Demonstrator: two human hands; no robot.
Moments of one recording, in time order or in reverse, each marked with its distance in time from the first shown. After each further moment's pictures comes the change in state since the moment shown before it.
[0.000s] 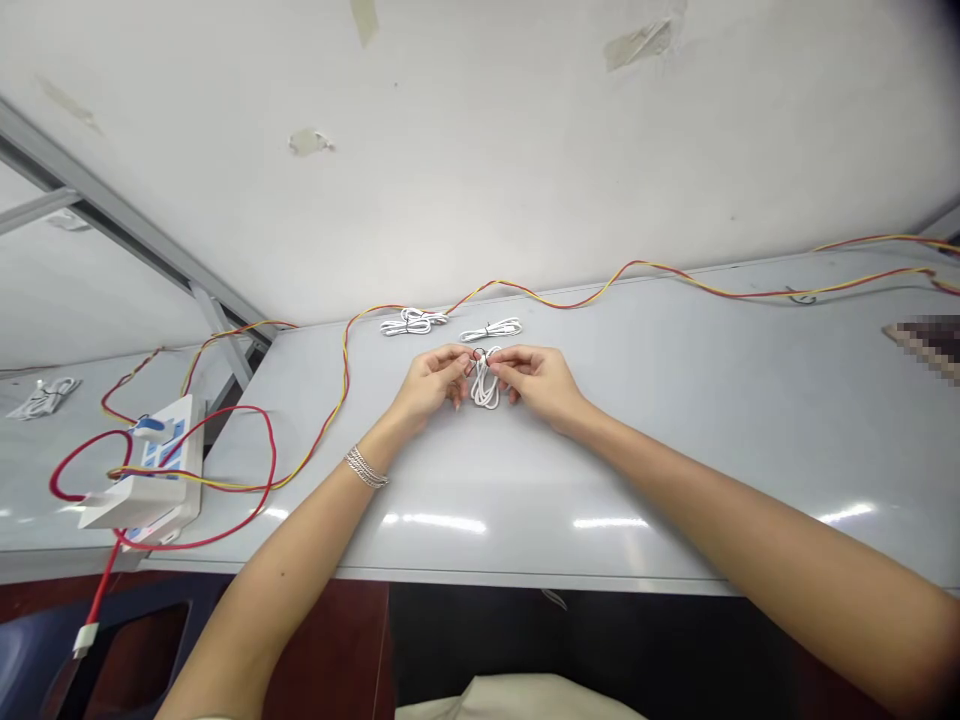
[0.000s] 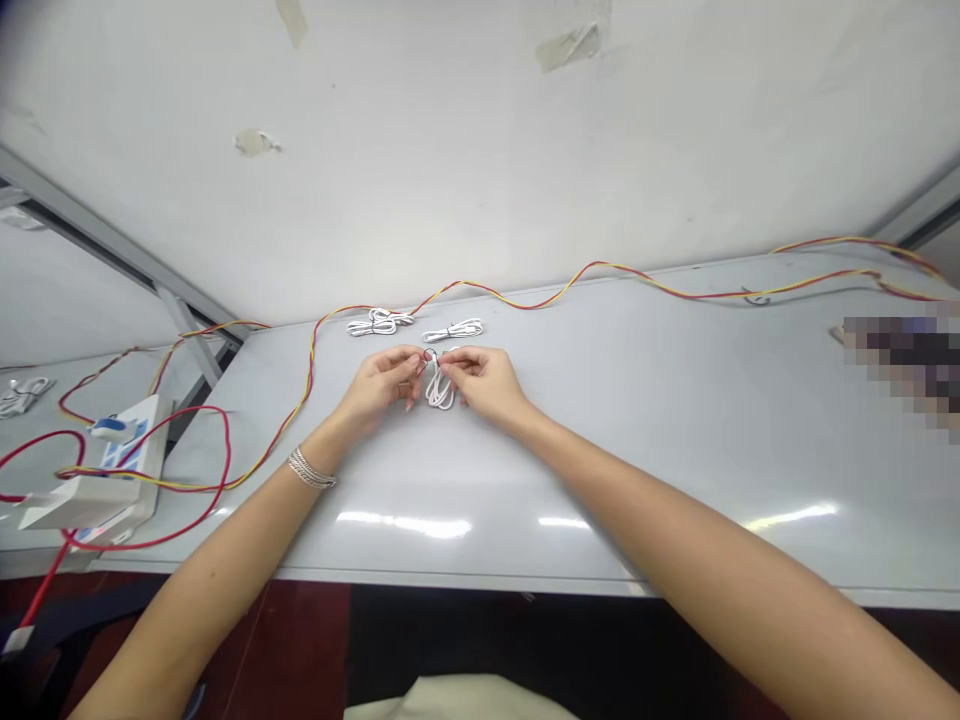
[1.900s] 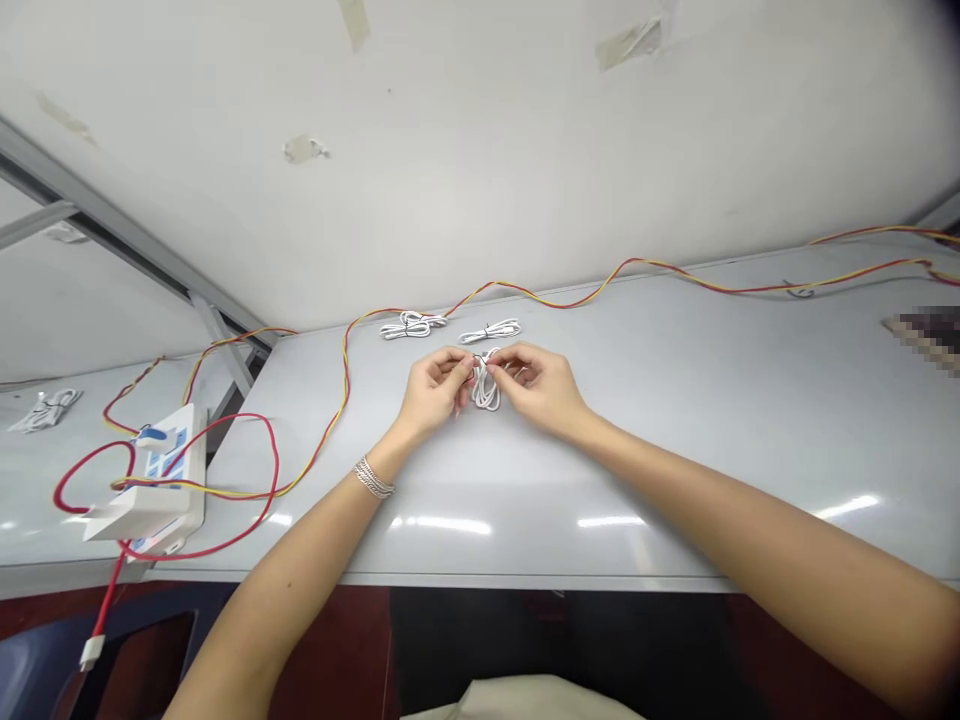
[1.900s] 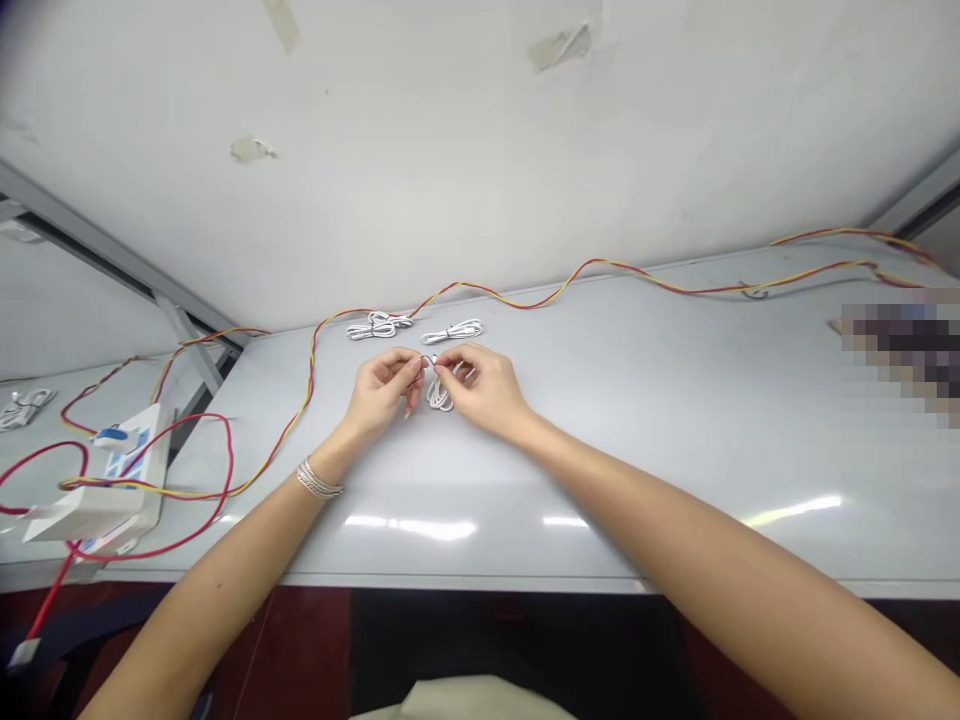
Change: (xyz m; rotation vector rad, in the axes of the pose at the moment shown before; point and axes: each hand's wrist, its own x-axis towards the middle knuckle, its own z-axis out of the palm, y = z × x) left_hand -0.005 -0.003 0.011 0.069 0.090 0.152; right_hand -0.007 0.008 -0.002 -0.378 0.061 -0.496
